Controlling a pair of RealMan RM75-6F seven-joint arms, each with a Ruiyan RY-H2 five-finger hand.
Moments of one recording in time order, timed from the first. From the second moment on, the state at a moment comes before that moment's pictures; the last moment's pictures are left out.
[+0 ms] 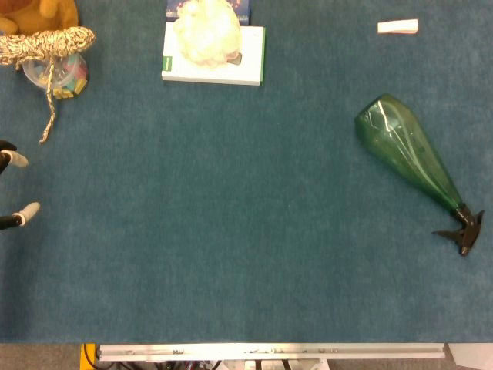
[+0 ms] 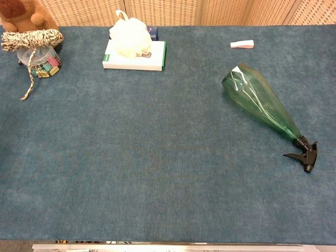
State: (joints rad) left arm -0.14 -1.19 -0.04 -1.52 1.53 1.44 0.01; right arm 0.04 -1.21 0.12 -1.54 -1.43 1.57 -0.04
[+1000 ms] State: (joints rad) left arm -0.12 -1.17 -0.03 -1.55 1.49 1.45 0.05; right arm 0.16 -1.26 0.15 -1.35 -1.60 1.56 -0.06
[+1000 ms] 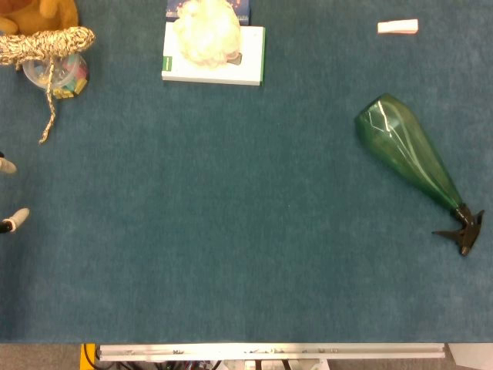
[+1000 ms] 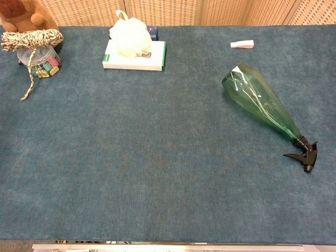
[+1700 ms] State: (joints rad) left arm -0.11 -1.17 -0.03 -1.55 1.47 1.45 0.04; right arm 0.31 -1.48 0.10 -1.02 -1.61 1.38 -0.09
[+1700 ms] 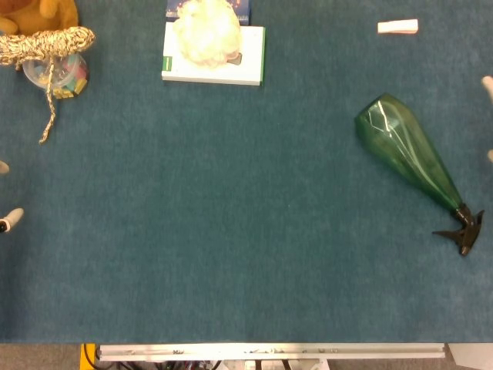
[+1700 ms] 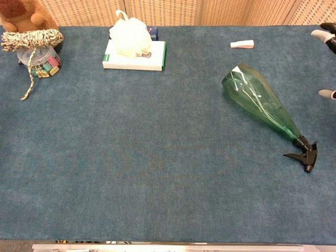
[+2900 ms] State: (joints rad) left arm -0.10 -1.15 -0.05 -1.56 1.46 1.46 0.03; right arm 0.35 -1.67 0.00 -0.77 -1.66 1.39 -0.09
